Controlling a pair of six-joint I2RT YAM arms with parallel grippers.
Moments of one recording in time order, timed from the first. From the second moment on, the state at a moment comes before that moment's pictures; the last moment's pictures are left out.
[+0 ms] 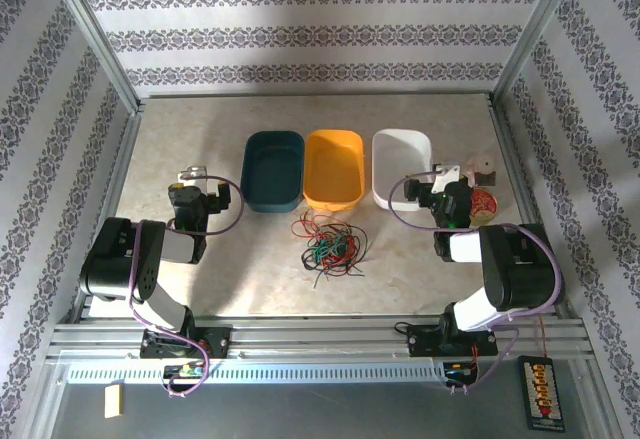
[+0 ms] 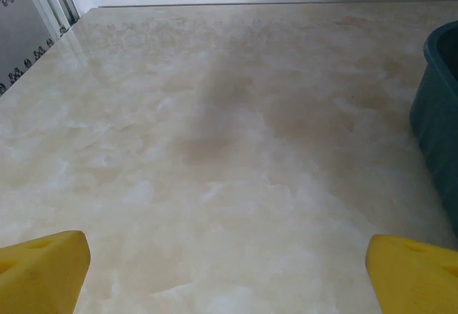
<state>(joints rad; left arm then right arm) -0.03 1.60 0.37 0.87 -0.22 -0.03 0.01 1.53 0.35 0.88 -0.01 0.03</state>
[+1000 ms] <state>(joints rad) -0.03 1.60 0.37 0.87 -0.21 -0.03 0.00 1.53 0.35 0.88 -0.02 0.03</state>
